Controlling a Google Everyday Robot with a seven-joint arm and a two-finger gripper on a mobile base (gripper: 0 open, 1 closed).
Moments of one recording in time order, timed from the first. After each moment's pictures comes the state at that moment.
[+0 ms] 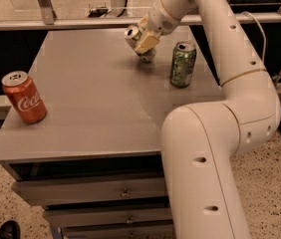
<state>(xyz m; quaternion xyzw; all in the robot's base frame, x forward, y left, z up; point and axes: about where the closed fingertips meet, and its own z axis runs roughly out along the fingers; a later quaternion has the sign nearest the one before) 0.762 -0.027 0.896 -0.70 0.63 0.13 0.31</state>
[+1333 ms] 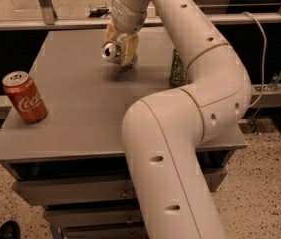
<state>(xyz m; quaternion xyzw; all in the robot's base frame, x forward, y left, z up) 0.736 0.048 0.890 -0.90 0.39 0.04 0.21</state>
